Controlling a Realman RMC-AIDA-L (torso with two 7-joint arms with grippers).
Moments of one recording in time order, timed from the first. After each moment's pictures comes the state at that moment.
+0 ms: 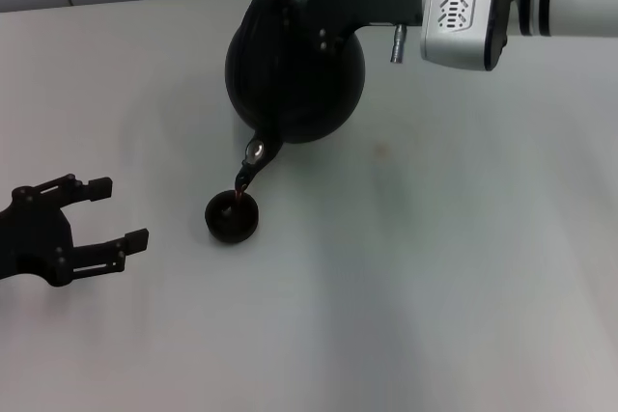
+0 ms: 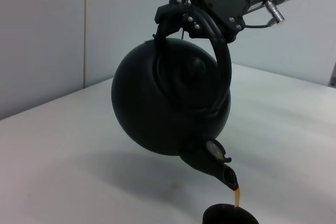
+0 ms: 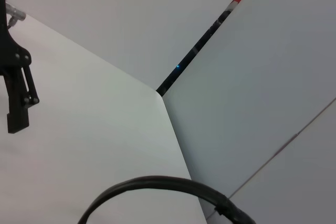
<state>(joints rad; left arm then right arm) -0.33 -2.06 0.77 0.80 1.96 1.57 -1.27 0.69 2.09 -1.18 -0.80 -1.69 -1.03 0.80</state>
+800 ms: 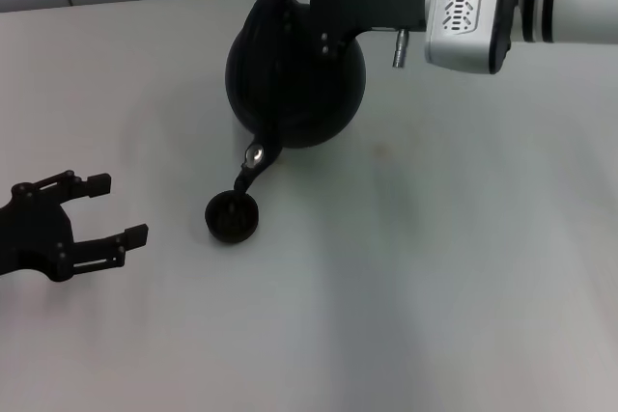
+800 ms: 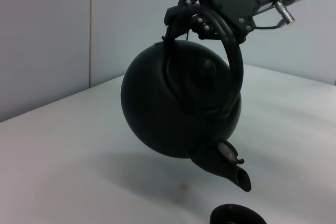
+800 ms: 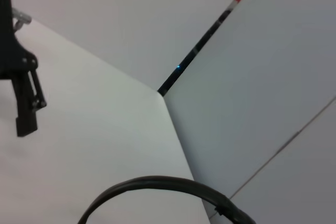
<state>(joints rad) -0.33 -2.06 0.77 0.80 1.96 1.55 -1.27 0.68 2.09 -1.20 -0.80 -1.66 -1.03 0.81</state>
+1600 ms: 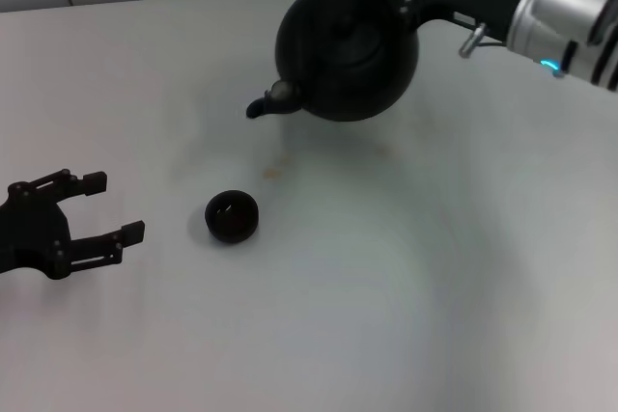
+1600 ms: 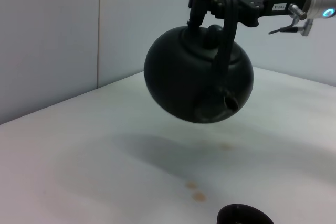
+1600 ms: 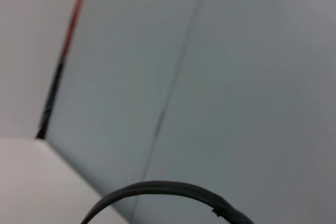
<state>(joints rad) -0.34 -2.06 0.75 0.78 1.97 1.54 -1.26 0.52 2.08 -1.14 -0.68 -1.26 -0.98 0.84</state>
